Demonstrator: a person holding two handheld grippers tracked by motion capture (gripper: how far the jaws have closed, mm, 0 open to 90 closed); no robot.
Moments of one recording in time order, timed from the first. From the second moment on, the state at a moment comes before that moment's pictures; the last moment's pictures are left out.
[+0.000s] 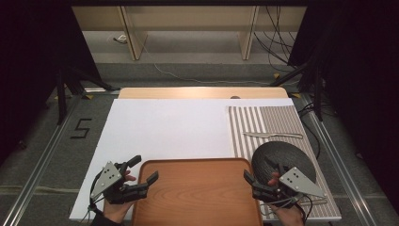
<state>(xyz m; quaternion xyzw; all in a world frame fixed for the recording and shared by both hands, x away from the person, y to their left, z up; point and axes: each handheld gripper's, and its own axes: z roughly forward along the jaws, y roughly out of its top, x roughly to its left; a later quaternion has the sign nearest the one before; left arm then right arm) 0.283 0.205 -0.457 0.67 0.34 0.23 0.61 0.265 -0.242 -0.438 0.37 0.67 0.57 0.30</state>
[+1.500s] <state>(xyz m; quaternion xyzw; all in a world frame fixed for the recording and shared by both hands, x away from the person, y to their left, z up) 0.283 0.206 -0.456 0.67 0.34 0.24 0.61 0.277 -0.270 -0.411 0.32 0.72 0.52 0.32</state>
